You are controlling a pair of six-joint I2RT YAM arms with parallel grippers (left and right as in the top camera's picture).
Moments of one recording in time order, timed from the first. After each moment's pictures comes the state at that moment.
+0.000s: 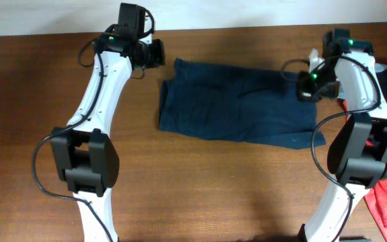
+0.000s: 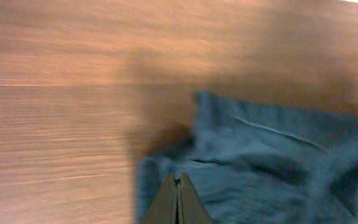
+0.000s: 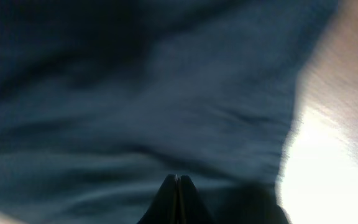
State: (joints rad) left arm -0.21 2.19 2.07 -0.86 0.19 -0.26; right arm -0.18 2.15 1.89 -1.23 -0.20 0.01
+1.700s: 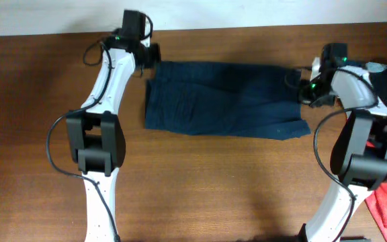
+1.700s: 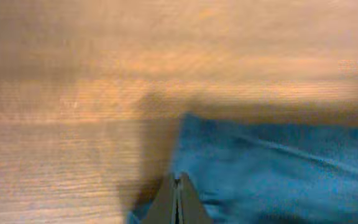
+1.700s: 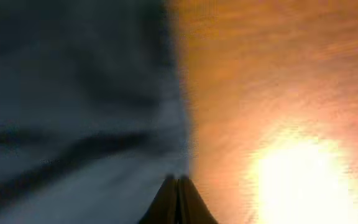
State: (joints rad) left arm -0.18 2.41 2.26 -0.86 0.10 -0.20; right arm -0.21 2.13 1.69 -0.94 -0.12 0.03
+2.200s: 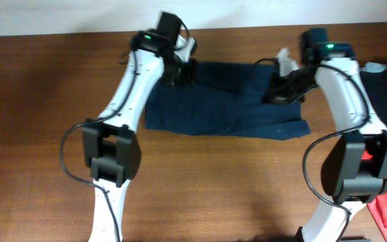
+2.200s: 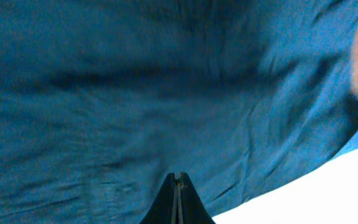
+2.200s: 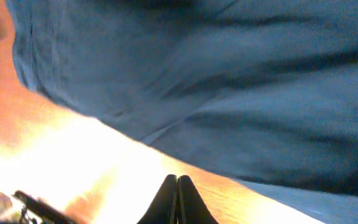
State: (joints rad) left arm -0.36 2.37 2.25 -1.17 0.37 -0.15; right arm -0.01 1.99 1.73 -1.22 -0.49 0.02
